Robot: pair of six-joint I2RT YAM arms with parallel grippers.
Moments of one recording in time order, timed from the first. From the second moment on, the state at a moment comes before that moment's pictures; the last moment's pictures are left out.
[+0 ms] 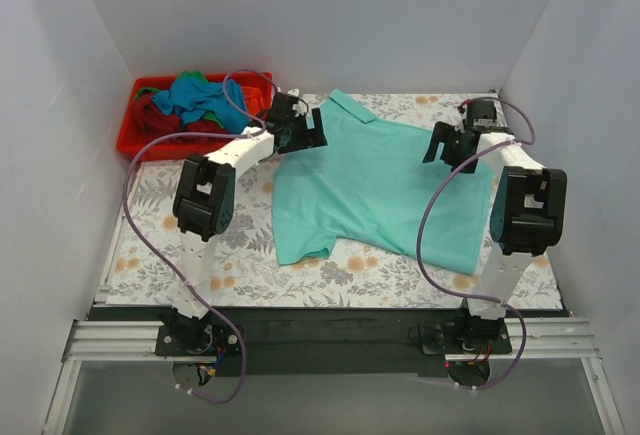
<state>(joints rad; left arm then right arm) -0.40 2.24 1.76 -0.27 0.12 -0.49 -0.05 1.93 1.38 -0.46 -0.20 0.23</state>
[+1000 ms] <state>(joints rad) -0.77 1.24 0.75 -0.57 -0.33 -0.96 -0.05 1.06 0.65 -0.52 -0.17 0.31</state>
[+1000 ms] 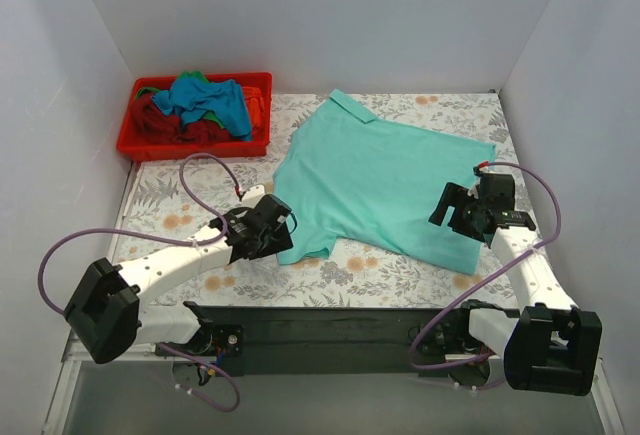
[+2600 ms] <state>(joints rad) -0.73 1.25 0.68 -0.49 -0.36 -0.92 -0.07 1.00 0.64 -0.67 0.00 0.31</state>
